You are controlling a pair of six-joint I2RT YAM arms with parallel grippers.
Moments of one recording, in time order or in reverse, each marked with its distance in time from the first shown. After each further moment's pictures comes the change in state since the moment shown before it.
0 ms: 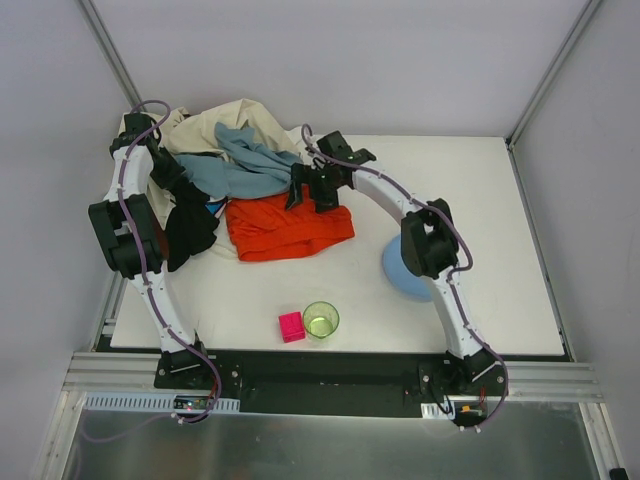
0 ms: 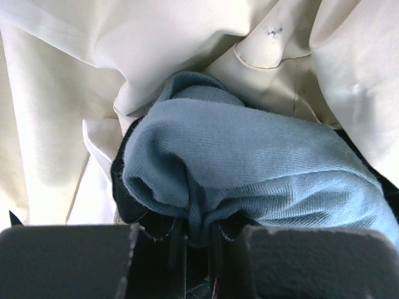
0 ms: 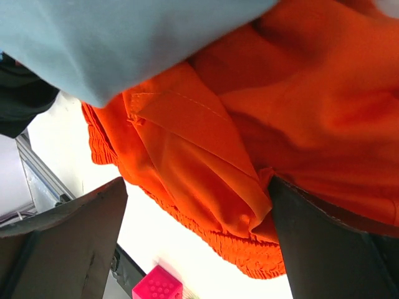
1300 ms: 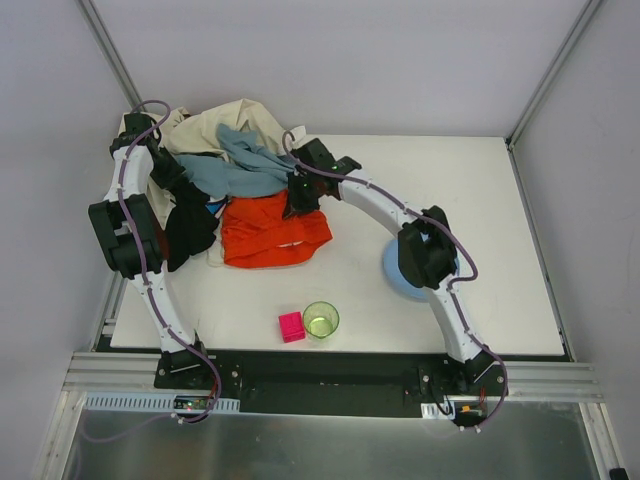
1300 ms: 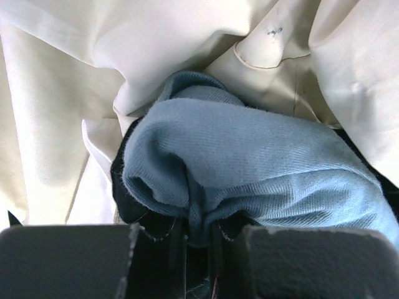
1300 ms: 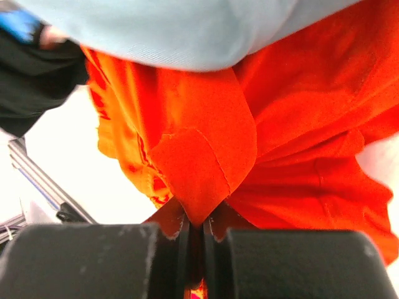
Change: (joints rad) left arm 0.000 0.000 0.000 0.000 0.001 0.000; right arm 0.136 -0.043 -0.056 0.046 0.139 0.090
